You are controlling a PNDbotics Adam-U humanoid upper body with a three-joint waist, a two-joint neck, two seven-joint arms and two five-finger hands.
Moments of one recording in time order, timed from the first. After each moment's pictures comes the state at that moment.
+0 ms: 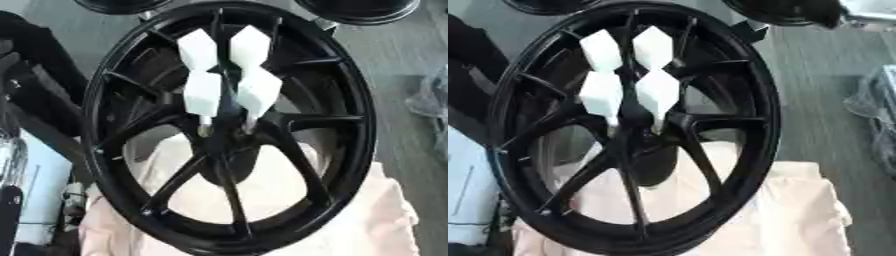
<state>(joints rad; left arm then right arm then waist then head) -0.35 0.37 0.18 -1.62 0.24 0.04 0.33 -1.15 -0.85 0.32 -1.88 -0.07 -0.12 0.86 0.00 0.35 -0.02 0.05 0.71</state>
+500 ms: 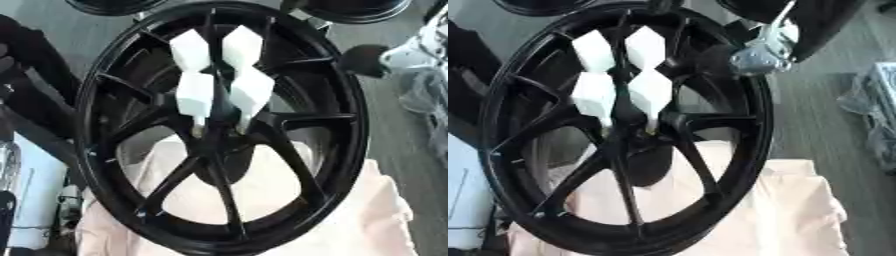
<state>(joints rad) -0.34 0.38 0.18 -1.62 0.24 0.04 0.33 -1.19 -0.73 0.45 -1.79 0.03 -0.20 0.91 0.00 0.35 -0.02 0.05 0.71</state>
